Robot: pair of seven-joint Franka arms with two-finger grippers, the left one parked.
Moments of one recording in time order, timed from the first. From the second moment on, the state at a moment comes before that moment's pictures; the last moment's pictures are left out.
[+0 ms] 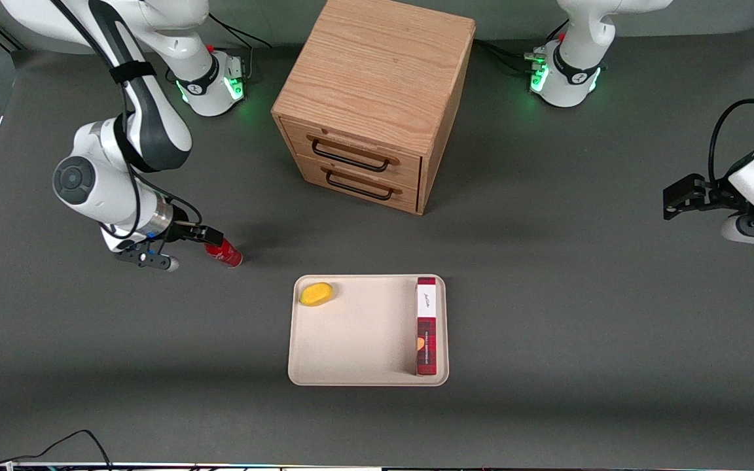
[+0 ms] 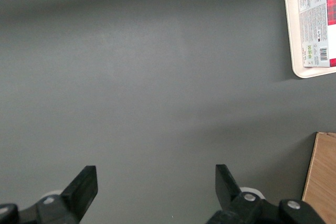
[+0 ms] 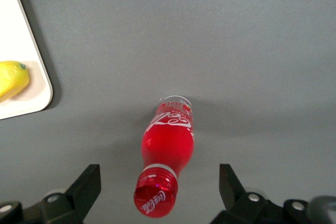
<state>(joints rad) -0.04 0.14 0.22 -2.19 0.09 2.26 0.36</state>
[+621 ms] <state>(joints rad) -0.04 0.12 0.22 -2.21 0.06 2.28 0.36</state>
